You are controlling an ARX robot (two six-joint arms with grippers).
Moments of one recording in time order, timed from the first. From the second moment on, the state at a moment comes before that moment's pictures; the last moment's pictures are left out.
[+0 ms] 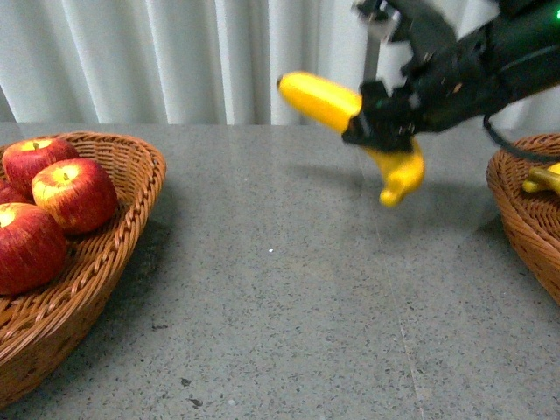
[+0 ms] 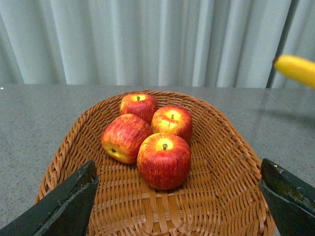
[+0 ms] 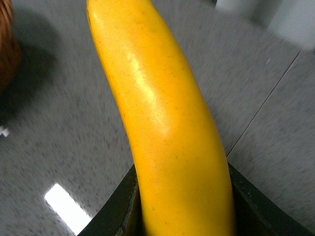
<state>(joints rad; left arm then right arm) 0.00 0.01 0.02 0.00 0.00 0.00 0.25 1.97 1.40 -0.04 -0.37 -0.22</state>
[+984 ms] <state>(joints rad) 0.00 0.01 0.02 0.00 0.00 0.00 -0.28 1.39 0.81 0.05 -0.63 -0.28</state>
